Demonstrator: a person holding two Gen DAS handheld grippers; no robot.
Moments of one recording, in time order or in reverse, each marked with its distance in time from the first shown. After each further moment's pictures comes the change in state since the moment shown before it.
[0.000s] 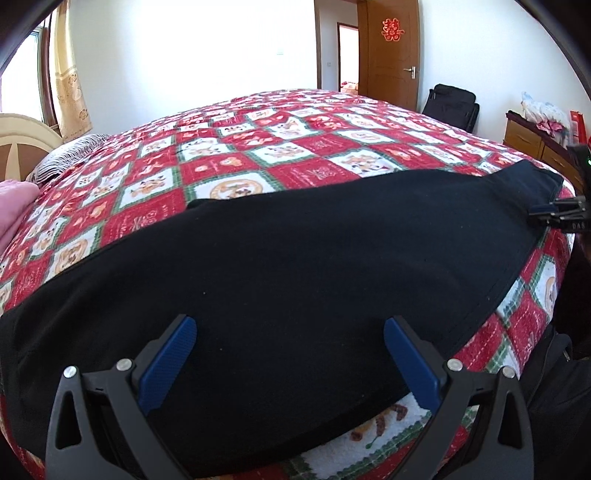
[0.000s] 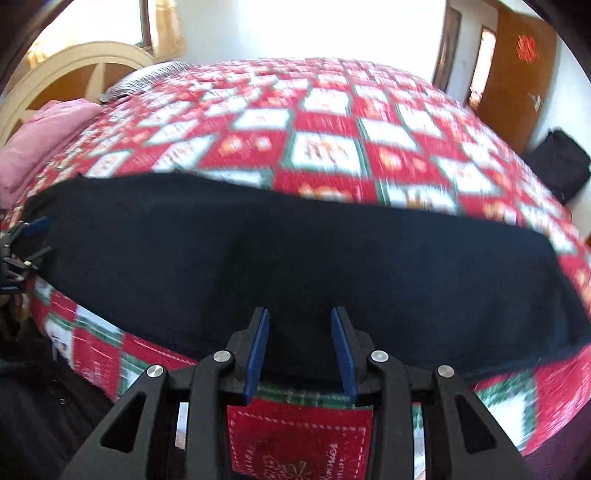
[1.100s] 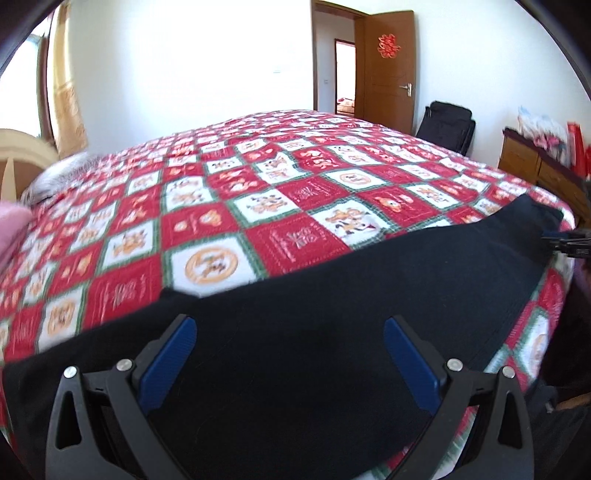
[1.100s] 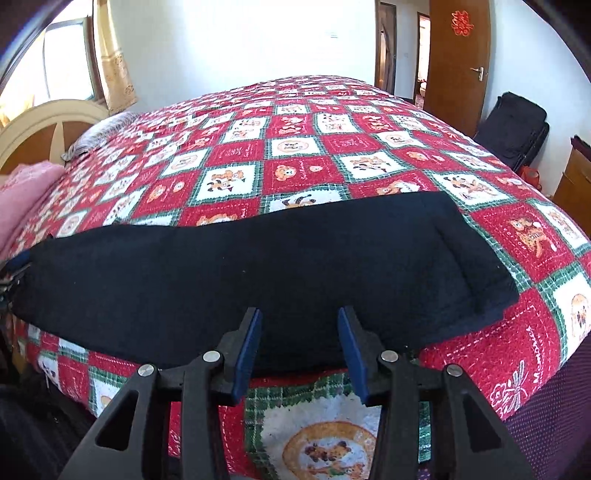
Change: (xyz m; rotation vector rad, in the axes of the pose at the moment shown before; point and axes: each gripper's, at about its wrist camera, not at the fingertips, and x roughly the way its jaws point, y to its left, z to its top) left arm 0.007 -0.017 0.057 0.004 -0.072 -0.013; right arm -0.032 -0.085 -0.015 0.166 -0.079 -0.073
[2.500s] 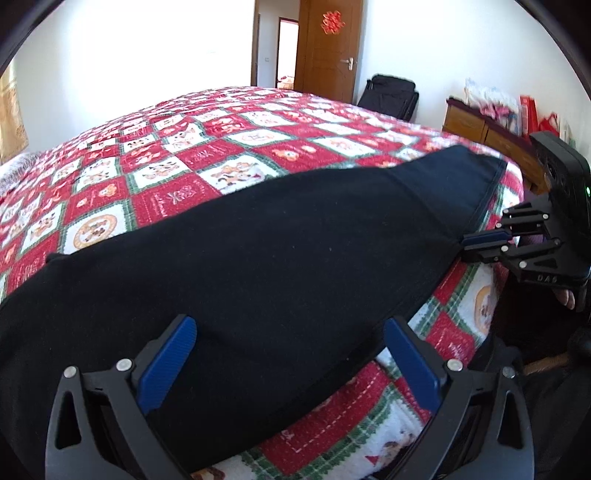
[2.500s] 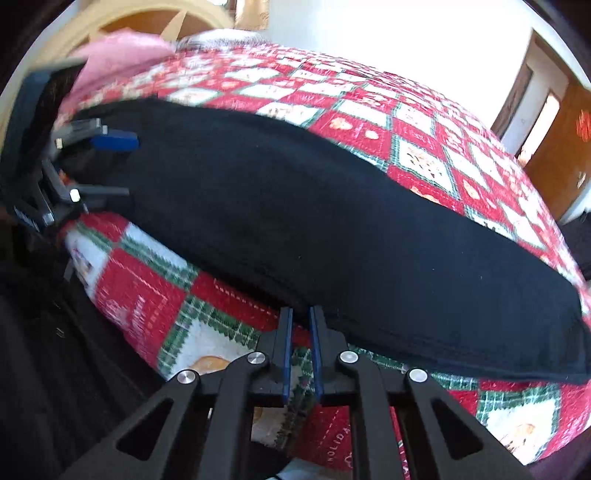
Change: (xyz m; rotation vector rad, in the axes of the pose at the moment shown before) left arm -0.004 -0.066 -0.030 0.062 0.086 -0.244; right arm 0.016 0.150 -0.037 -0.452 0.090 0.157
